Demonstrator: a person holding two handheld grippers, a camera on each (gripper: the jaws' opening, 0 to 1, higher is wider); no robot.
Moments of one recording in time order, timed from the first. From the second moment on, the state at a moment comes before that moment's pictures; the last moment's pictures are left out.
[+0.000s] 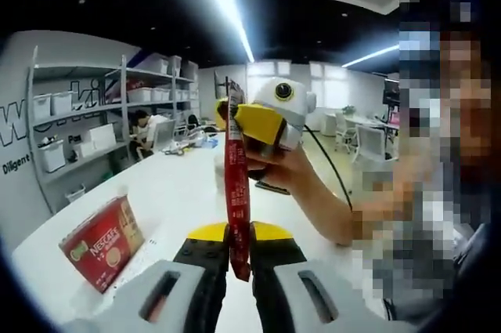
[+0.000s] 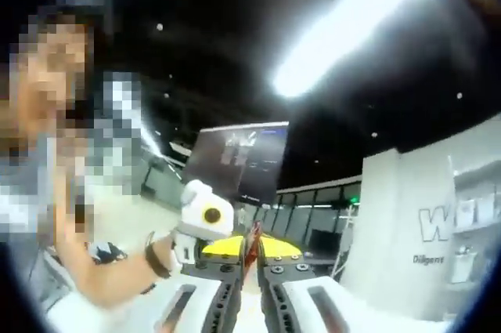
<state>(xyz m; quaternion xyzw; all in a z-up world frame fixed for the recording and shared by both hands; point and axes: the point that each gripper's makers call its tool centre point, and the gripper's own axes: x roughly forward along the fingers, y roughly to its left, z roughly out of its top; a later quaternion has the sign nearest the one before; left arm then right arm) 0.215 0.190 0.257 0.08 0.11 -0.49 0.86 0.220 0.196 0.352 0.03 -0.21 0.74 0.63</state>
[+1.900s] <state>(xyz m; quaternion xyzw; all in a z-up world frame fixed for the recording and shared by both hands) 0.275 0.212 0.289 0.21 0.00 -0.32 0.92 0.256 0.214 0.334 0.03 -0.14 0.66 0.74</state>
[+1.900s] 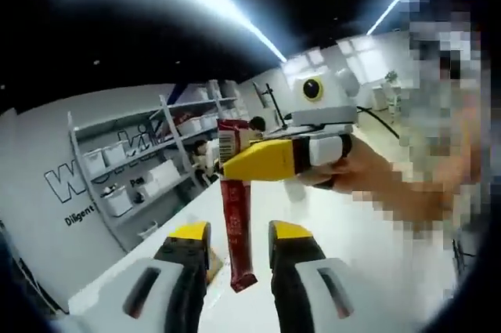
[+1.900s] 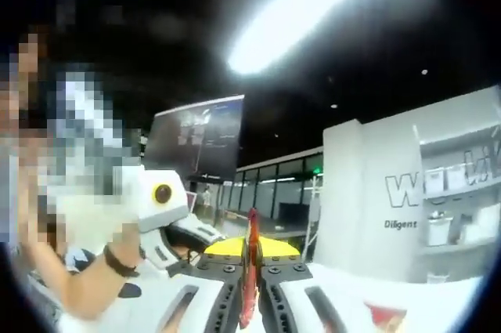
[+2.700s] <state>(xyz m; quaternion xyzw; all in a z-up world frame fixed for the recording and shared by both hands) 0.248 0.188 0.284 0.16 0.01 -0.37 0.92 0.235 0.209 0.336 0.03 -0.16 0.73 0.67</state>
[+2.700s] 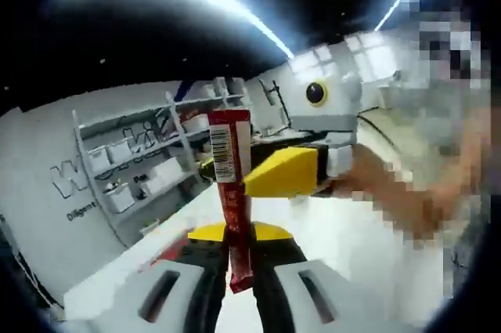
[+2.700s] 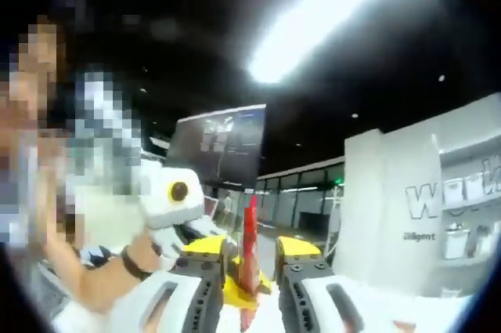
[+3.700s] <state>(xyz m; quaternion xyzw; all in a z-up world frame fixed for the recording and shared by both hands) 0.256 0.184 0.290 0.13 -0.02 -0.41 0.90 0.250 0.206 0.345 0.14 -0.12 0.71 0.68</state>
